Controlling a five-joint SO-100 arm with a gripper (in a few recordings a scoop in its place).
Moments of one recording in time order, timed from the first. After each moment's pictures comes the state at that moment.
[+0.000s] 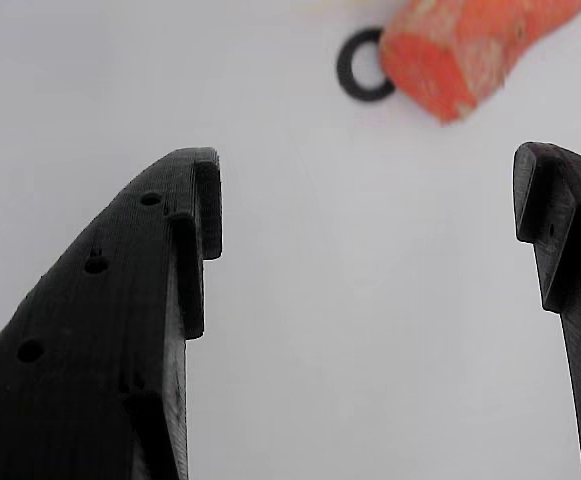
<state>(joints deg) 82.8 91.9 110.9 44.4 -32.3</state>
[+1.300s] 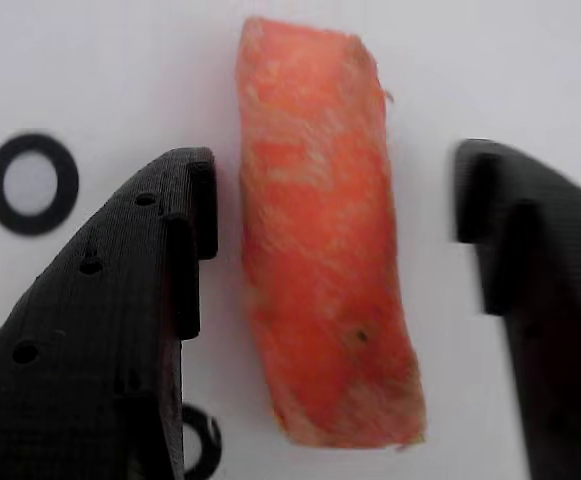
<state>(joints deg) 86.7 75.6 107.8 22.9 -12.3</state>
